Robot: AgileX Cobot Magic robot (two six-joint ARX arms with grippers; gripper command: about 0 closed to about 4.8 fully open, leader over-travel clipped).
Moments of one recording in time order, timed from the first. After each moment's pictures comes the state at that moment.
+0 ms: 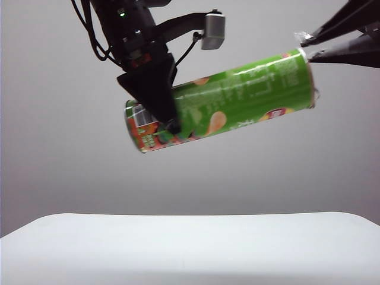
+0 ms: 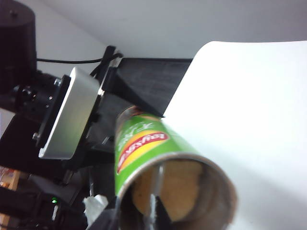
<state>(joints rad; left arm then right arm) -0.67 1.68 1.43 -0.87 0.24 0.86 0.03 1.04 0.63 -0.05 -1.05 0.45</state>
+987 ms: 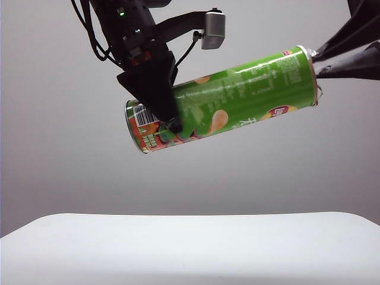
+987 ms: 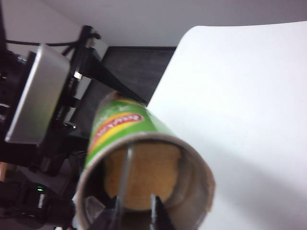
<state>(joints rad) -0.66 1.68 1.43 -0.87 0.26 0.86 0.03 1.04 0.63 -0.17 -1.02 0.34</state>
